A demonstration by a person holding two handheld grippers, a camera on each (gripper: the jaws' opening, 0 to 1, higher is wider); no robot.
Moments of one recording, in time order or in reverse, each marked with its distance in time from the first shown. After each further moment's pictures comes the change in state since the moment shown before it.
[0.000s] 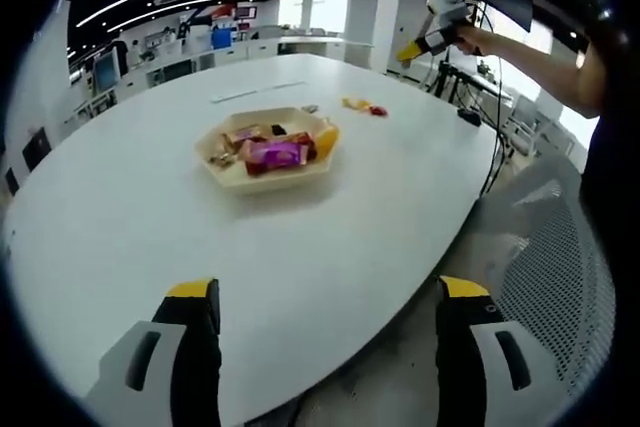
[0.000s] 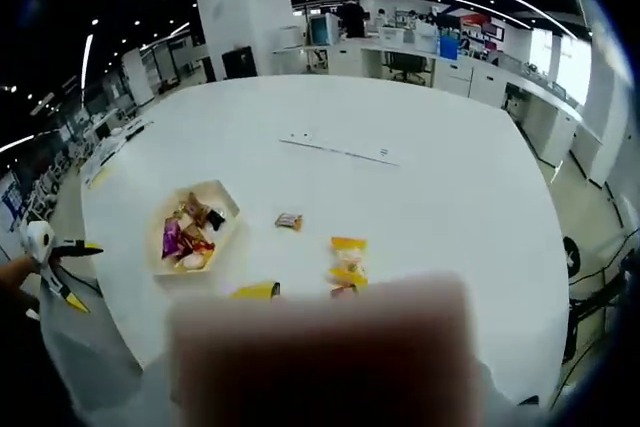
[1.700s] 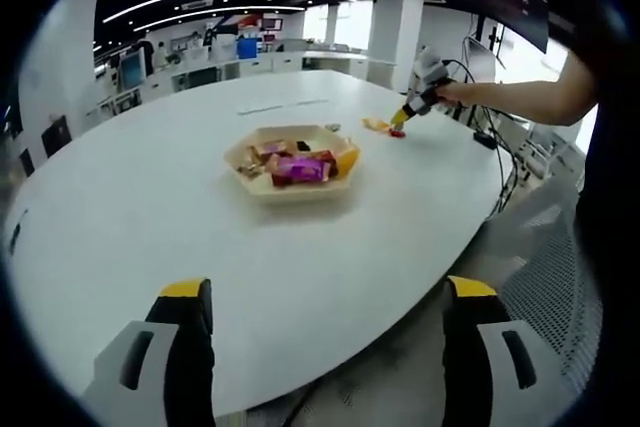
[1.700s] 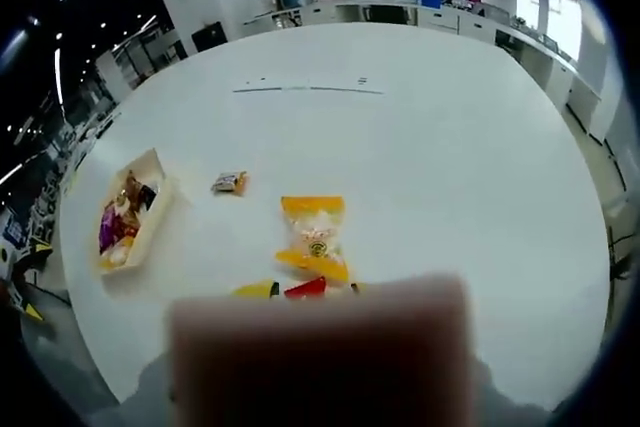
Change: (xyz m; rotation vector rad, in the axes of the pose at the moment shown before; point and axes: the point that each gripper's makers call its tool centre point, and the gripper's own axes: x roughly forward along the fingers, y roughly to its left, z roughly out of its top) left arm -0.022 0.009 0.007 -0.062 -0.064 0.078; right arm 0.097 -0.037 -0.055 0.111 0.150 -0.014
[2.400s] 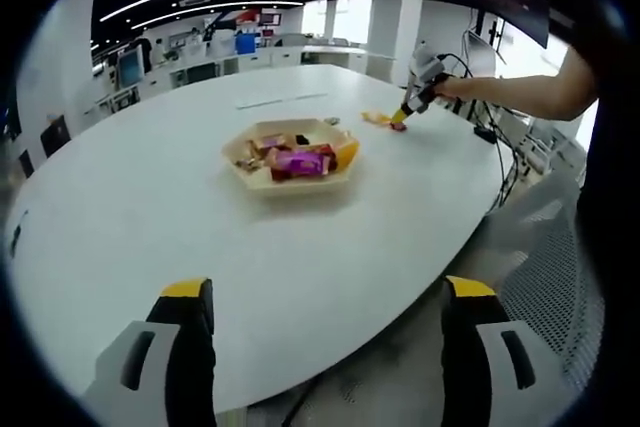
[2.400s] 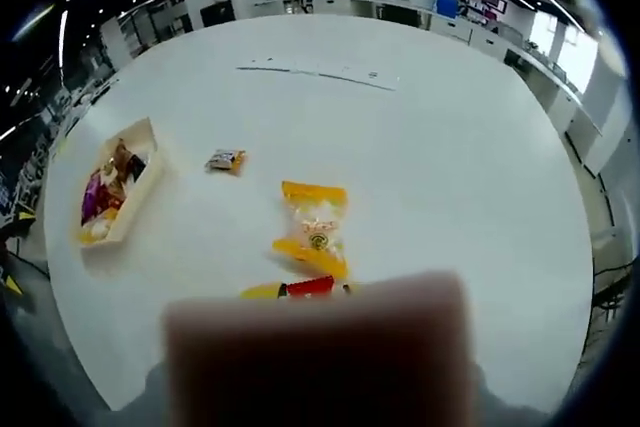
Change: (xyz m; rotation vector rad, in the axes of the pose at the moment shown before) left arm 0.001 -0.002 -0.004 -0.005 0.030 -0.007; right arm 0.007 -0.003 -0.004 -0.117 0.044 -0.053
